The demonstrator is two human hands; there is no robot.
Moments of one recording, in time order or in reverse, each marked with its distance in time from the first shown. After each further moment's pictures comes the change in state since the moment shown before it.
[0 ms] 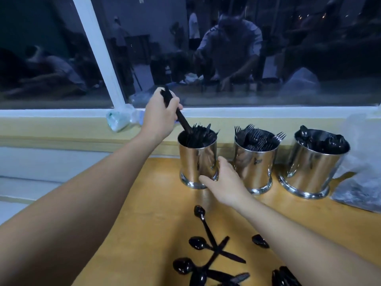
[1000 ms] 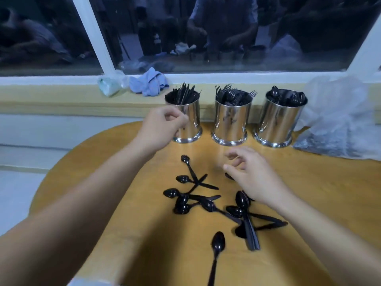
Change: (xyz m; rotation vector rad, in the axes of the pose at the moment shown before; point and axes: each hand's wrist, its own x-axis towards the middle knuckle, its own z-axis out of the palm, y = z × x) left_hand -0.185 0.037 -0.011 0.068 -0.279 -0.194; right_hand -0.181 0.039 -0.082 -0.170 0.049 -0.141
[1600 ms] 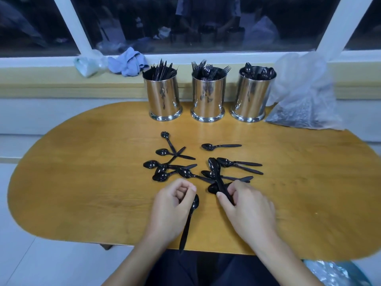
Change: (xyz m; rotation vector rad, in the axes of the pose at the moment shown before) left_hand -0.241 -0.067 0.124 -0.132 -0.084 -0.091; right_hand -0.168 0.029 0.040 -0.392 0.149 0.266
